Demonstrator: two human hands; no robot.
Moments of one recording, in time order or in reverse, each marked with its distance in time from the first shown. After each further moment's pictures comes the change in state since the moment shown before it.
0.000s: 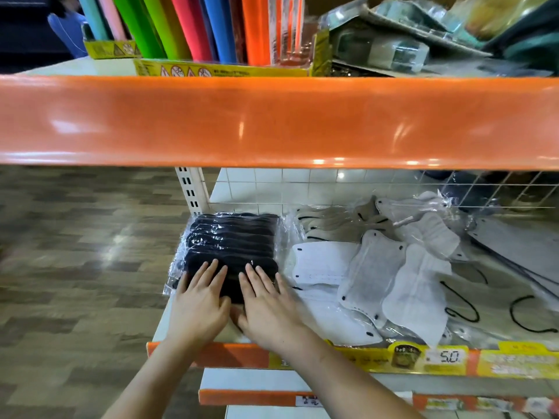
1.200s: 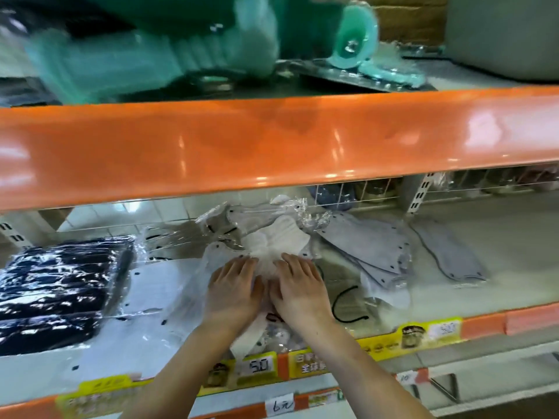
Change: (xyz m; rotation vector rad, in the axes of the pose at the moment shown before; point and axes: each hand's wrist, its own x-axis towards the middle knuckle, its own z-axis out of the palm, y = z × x) left_hand 0.041 0.345 0.017 -0.236 0.019 0.235; right_hand -0.153 0.284 -0.068 0.019 0.537 0.335
